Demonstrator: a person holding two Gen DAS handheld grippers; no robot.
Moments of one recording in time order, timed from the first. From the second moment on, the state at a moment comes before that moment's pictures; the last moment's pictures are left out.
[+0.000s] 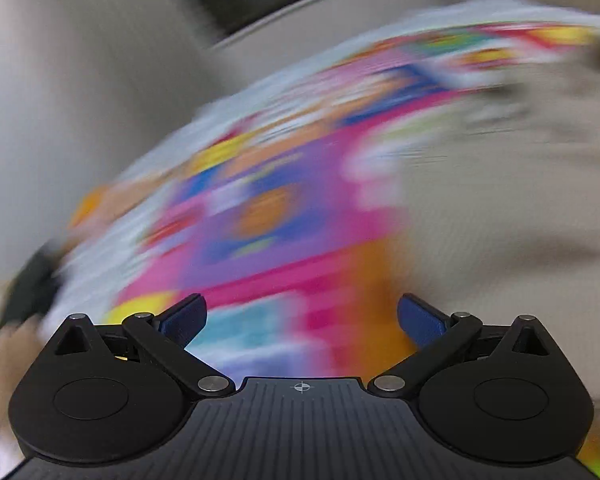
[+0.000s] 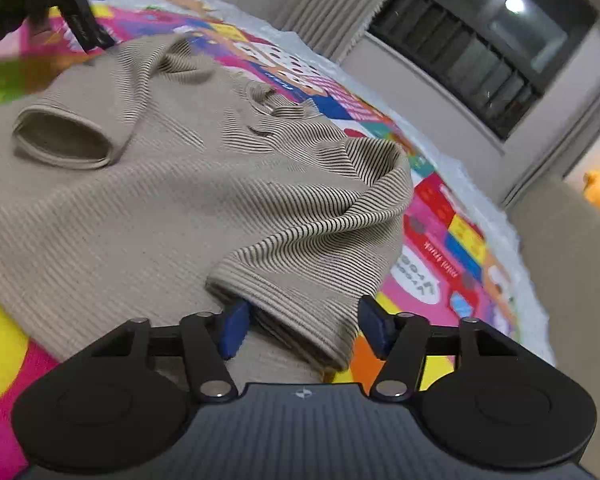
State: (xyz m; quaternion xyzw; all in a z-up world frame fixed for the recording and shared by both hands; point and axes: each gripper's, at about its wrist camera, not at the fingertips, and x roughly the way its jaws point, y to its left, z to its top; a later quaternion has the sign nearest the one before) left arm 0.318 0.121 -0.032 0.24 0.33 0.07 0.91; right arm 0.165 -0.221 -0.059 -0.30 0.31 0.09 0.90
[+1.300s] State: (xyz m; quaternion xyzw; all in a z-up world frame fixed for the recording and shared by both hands) left arm 0.189 0.116 -0.004 0.01 0.32 -0.26 0.91; right arm 0.379 -0.108 0.130 -0.05 0.27 0.11 0.96
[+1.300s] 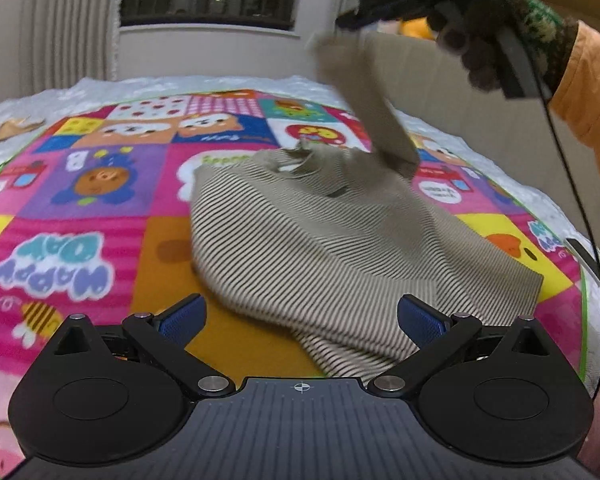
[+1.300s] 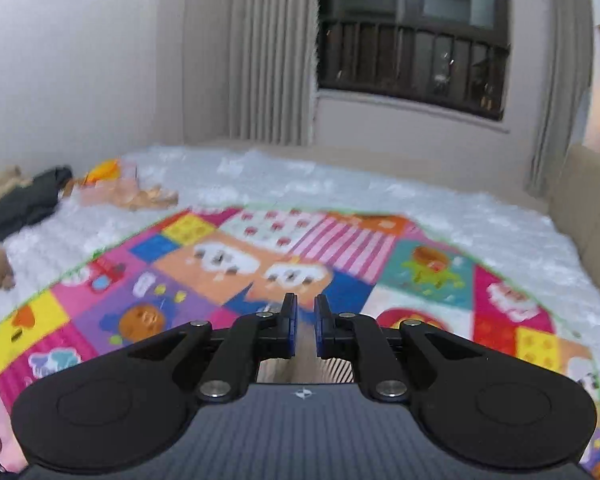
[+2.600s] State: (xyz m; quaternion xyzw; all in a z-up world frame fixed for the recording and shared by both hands) left arm 0.205 0.114 -0.005 -0.01 0.37 -0.20 0.91; right arm 0.263 -0.106 0.120 -0.11 0.23 0.17 0.95
